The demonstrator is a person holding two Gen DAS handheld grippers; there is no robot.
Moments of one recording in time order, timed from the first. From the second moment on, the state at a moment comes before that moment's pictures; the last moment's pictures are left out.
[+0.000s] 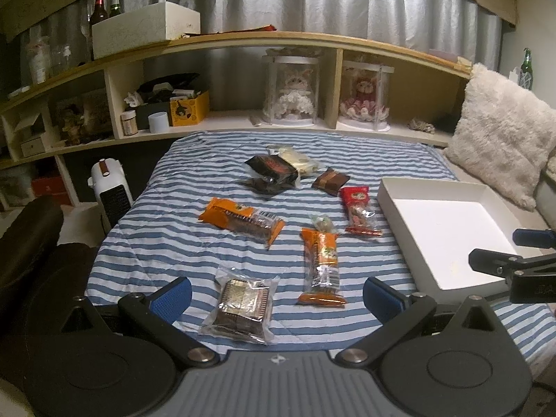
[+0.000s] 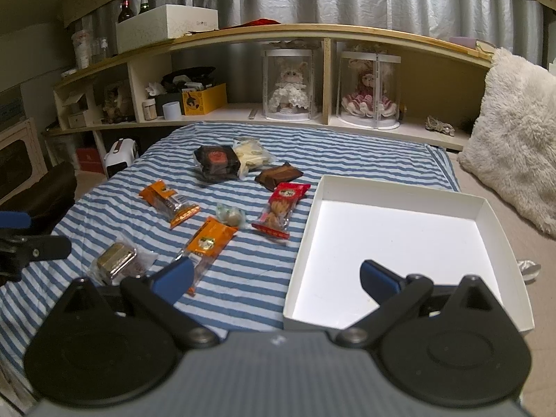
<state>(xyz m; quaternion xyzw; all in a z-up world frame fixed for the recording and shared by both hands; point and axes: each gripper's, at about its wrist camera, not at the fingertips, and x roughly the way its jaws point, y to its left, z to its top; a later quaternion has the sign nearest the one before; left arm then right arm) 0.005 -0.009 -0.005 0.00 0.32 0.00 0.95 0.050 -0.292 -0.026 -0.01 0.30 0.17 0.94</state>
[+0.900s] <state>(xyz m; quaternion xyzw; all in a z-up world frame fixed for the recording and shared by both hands) 0.084 0.048 -0.024 -0.02 0.36 0.06 0.93 0.135 -0.209 -0.077 0.05 0.39 0.20 0.90</state>
